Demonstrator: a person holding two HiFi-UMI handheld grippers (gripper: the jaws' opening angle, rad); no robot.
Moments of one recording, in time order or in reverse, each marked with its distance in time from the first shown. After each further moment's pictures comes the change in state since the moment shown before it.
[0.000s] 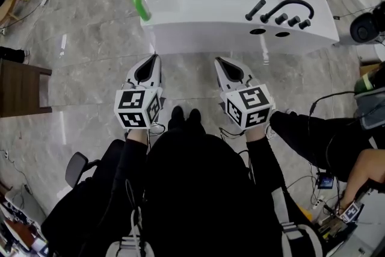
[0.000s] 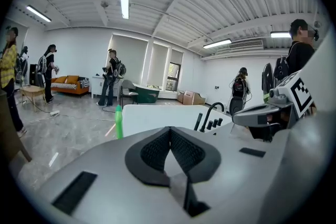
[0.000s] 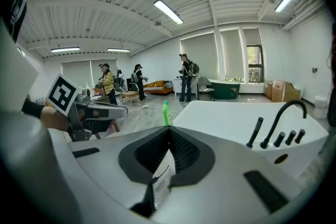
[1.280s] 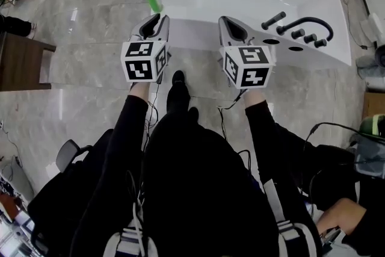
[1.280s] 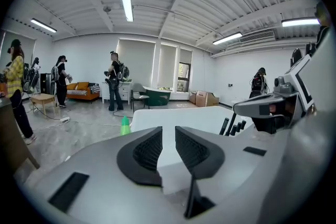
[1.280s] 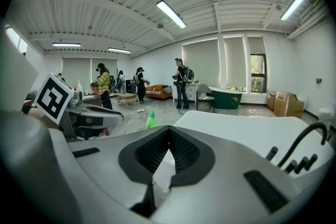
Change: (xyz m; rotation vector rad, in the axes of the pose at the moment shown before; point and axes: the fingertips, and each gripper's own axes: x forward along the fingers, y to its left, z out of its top) left arm 0.111 0.062 0.036 0.029 -0.014 0.138; right arm 0.121 -0.069 0.070 -0.064 -0.065 -0.017
